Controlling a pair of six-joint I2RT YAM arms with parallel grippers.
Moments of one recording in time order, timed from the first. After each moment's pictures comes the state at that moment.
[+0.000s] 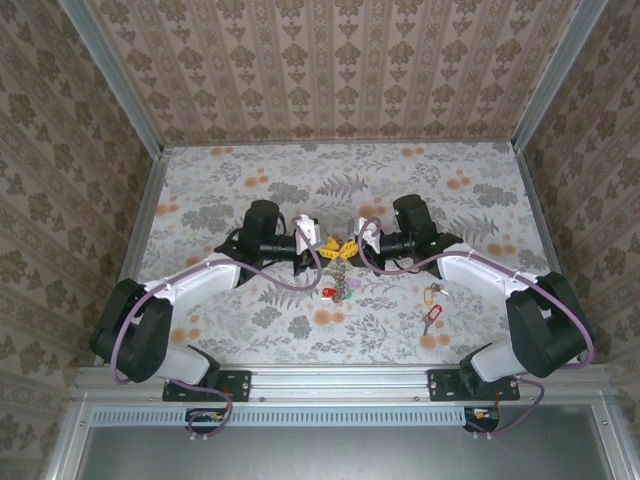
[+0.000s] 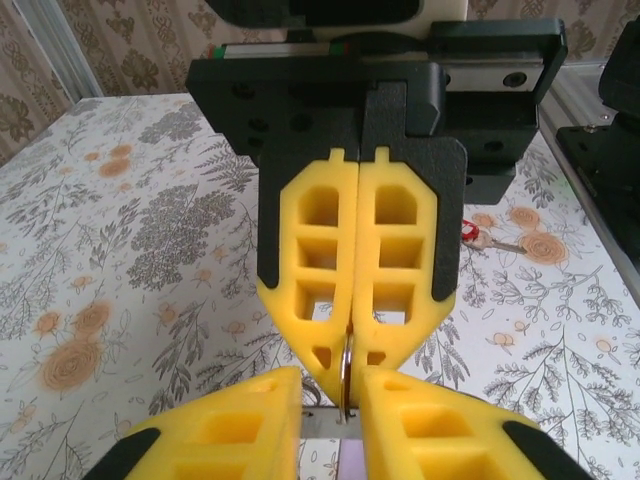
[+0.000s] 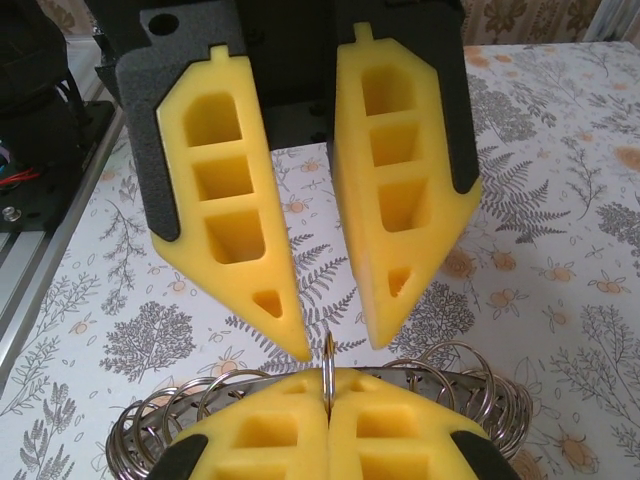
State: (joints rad) left arm -0.61 1.42 0.77 0.17 0.87 0.48; right arm 0.44 1.44 0.82 -0.02 -0.85 -0.57
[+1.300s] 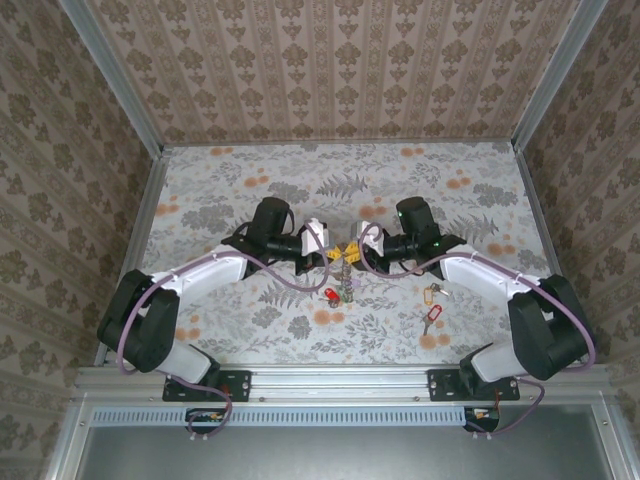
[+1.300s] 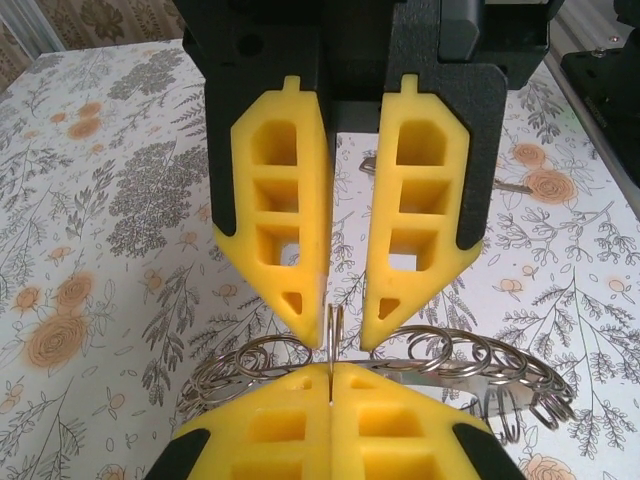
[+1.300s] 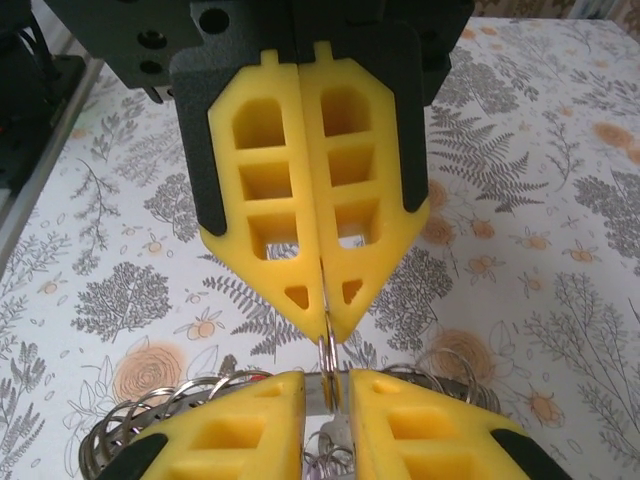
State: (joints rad) left arm -0.63 1.48 0.85 0.00 0.82 0.63; right arm 0.43 1.42 0.80 -0.07 -0.79 -0.66
